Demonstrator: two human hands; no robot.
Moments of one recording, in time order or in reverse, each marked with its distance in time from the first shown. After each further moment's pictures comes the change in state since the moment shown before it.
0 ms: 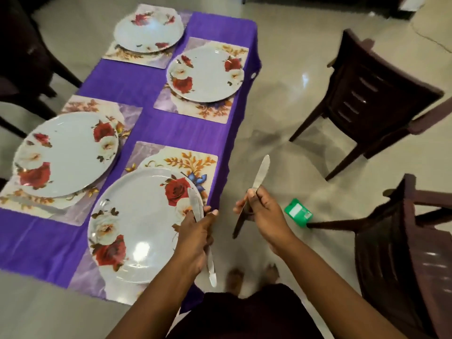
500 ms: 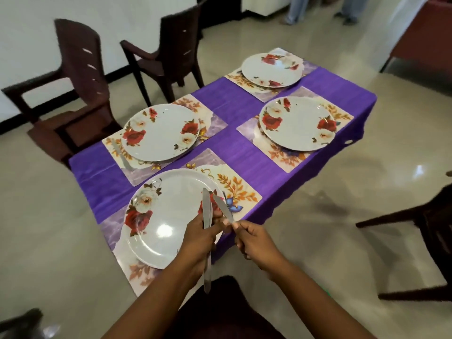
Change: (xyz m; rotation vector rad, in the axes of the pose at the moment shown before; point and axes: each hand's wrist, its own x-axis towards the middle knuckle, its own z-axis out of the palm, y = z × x) left_hand -0.008 0.041 0.039 -0.170 0.355 0.172; right_hand 0.077 -0.036 0.013 -0.449 -0.732 0.086
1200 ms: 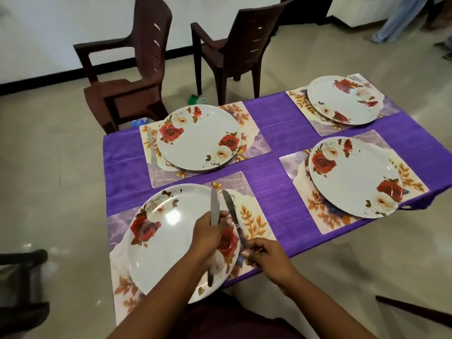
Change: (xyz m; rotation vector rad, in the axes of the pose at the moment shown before) left_hand 0.121 0.037 0.001 -0.180 0.296 -0.063; right_hand 0.145 -0.013 -0.046 -0.311 -0.206 0.031
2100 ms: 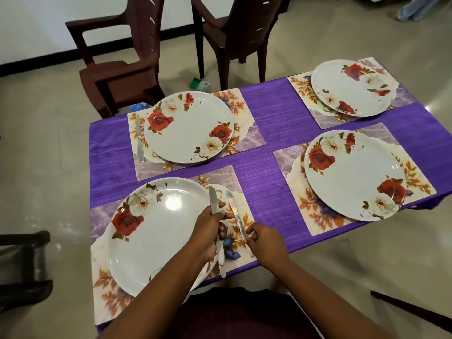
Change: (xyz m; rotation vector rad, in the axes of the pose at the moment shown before) left_hand 0.030 -0.006 0.051 -0.118 0.001 -0.177; right_hand 0.056 0.014 -0.043 -0.756 0.114 -0.075
